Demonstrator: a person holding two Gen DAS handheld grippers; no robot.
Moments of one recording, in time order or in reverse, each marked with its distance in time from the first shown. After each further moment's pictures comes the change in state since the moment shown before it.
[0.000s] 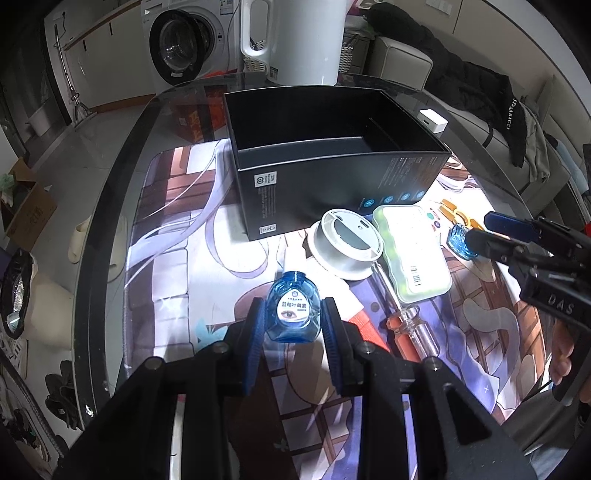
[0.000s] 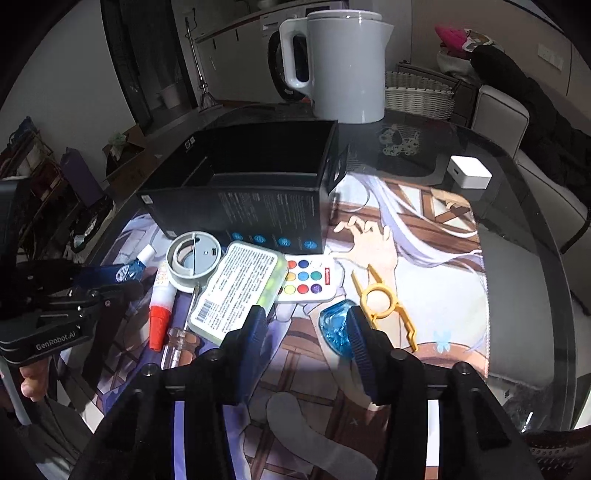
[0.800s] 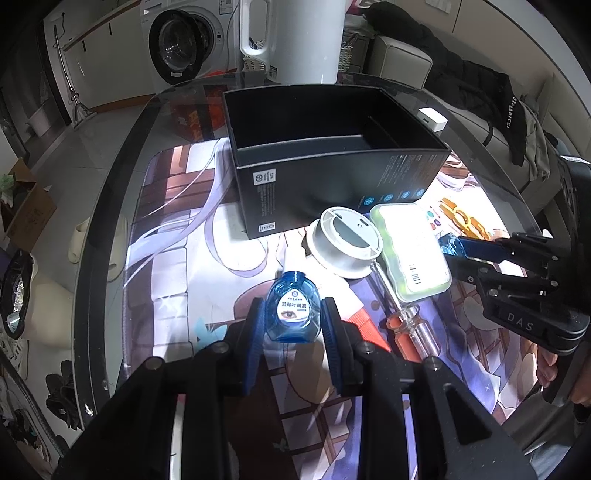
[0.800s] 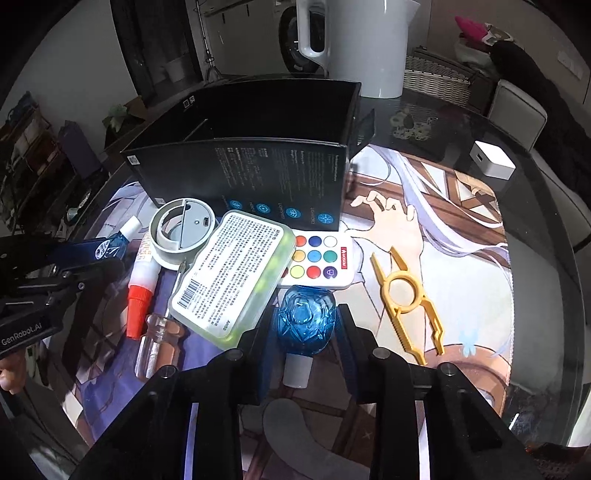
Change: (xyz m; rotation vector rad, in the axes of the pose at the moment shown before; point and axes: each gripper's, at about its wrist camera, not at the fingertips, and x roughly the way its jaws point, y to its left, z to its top) left arm -0.002 -0.001 0.000 0.002 -0.006 0.000; right arm 0.038 0.010 -0.004 -0.058 0.105 -0.001
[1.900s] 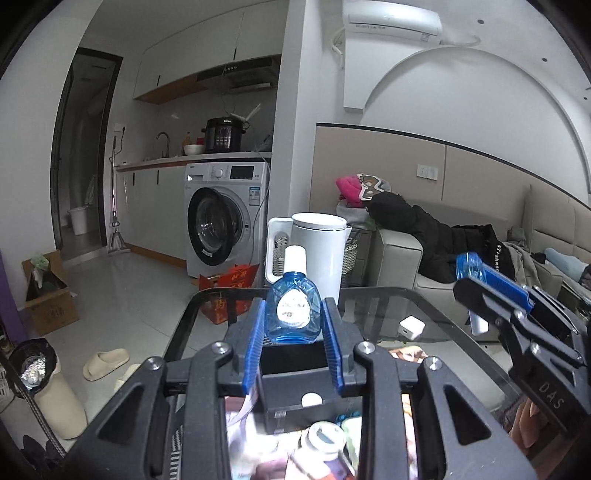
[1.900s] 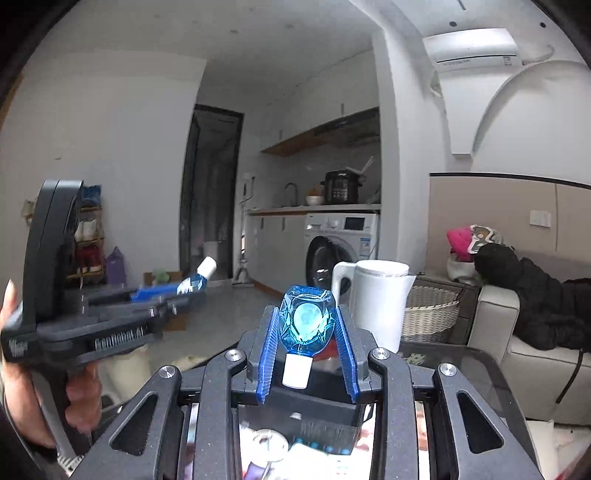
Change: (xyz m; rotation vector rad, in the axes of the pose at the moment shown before) left arm -0.144 0.011 0.028 -0.050 -0.777 0.048; right arm -0.194 0.064 0.006 -0.124 -0.935 0.004
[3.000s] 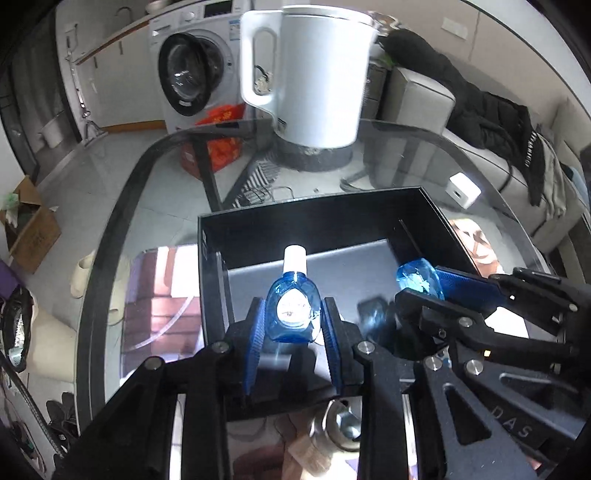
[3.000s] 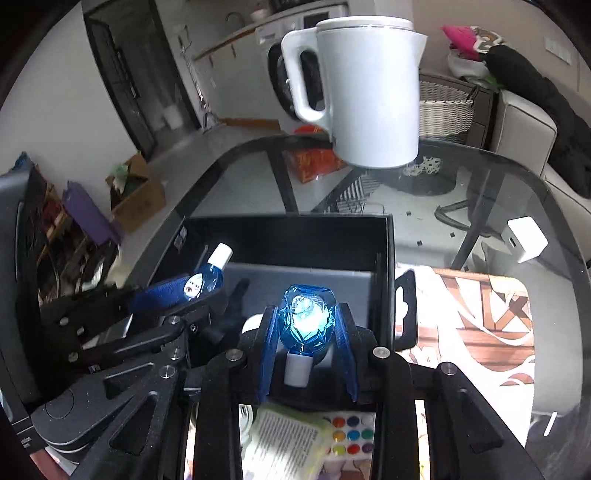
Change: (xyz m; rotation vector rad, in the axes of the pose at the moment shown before) left arm 0.172 -0.023 -0.077 0.036 0.686 -0.004; right arm 0.210 -0.057 -0.101 0.245 0.819 0.007
